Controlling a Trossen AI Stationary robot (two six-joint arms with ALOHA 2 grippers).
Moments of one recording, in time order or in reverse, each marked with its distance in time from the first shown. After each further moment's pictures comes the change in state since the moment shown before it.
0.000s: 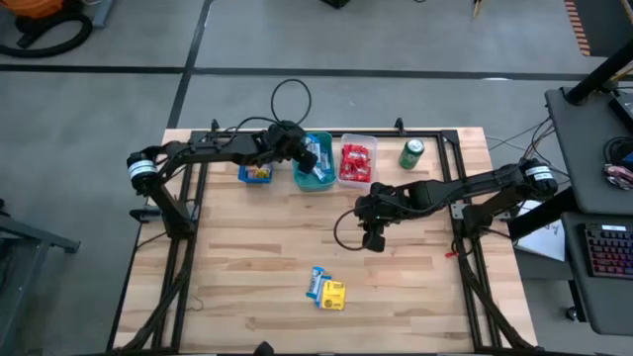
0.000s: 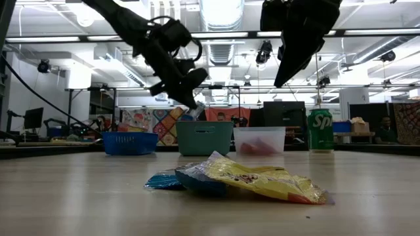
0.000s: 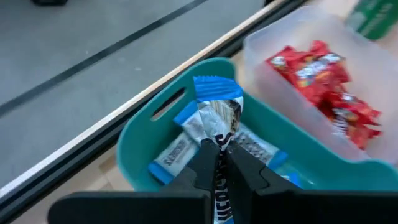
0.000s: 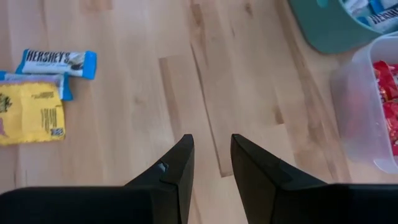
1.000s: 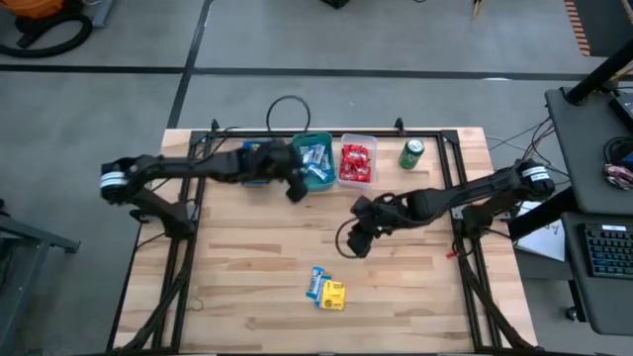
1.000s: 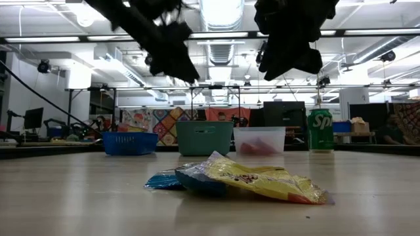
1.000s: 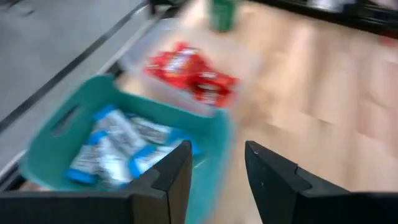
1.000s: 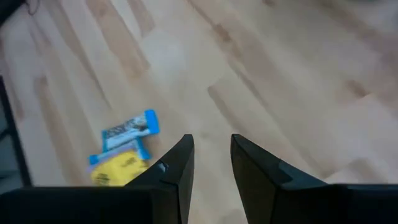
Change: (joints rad) left arm -0.185 -0.227 -0.099 -0.043 0.143 0.127; right arm 0.067 0.029 -0.010 0.156 -0.003 0.516
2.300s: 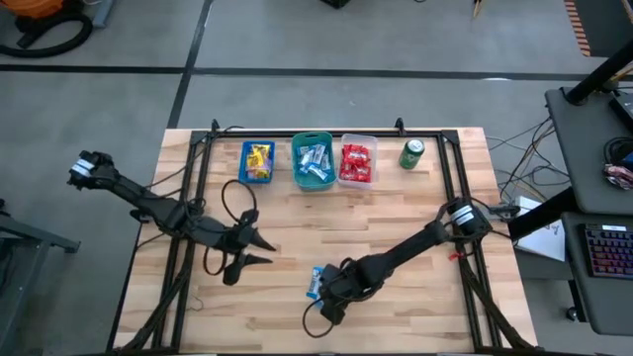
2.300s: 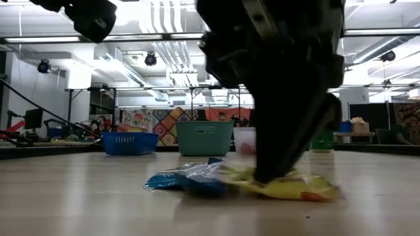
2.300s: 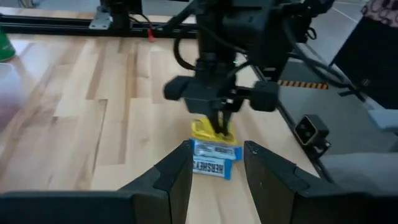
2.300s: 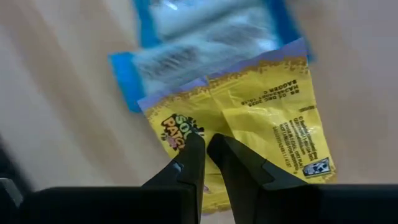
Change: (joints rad) left arm -0.731 -0.483 -0.413 0.163 -0.064 -0.121; right arm 0.277 0.654 0.430 -0.062 -0.152 0.260
